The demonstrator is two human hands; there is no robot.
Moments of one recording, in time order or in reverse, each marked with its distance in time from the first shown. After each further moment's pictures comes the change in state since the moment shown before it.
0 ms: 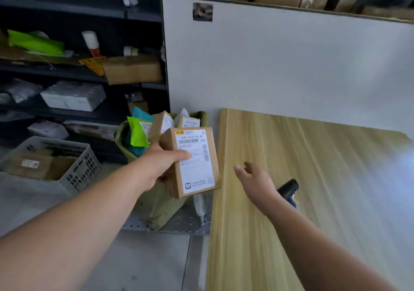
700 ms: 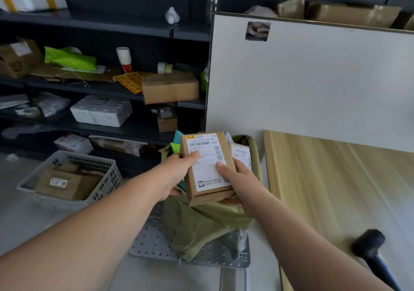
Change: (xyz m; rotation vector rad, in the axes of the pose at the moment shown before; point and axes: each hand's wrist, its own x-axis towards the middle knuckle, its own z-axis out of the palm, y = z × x) left_hand 0.118 0.028 -0.147 0.070 -0.080 -0.106; right_hand 0.077 -0.173 0.158 0.530 -0.302 0.083
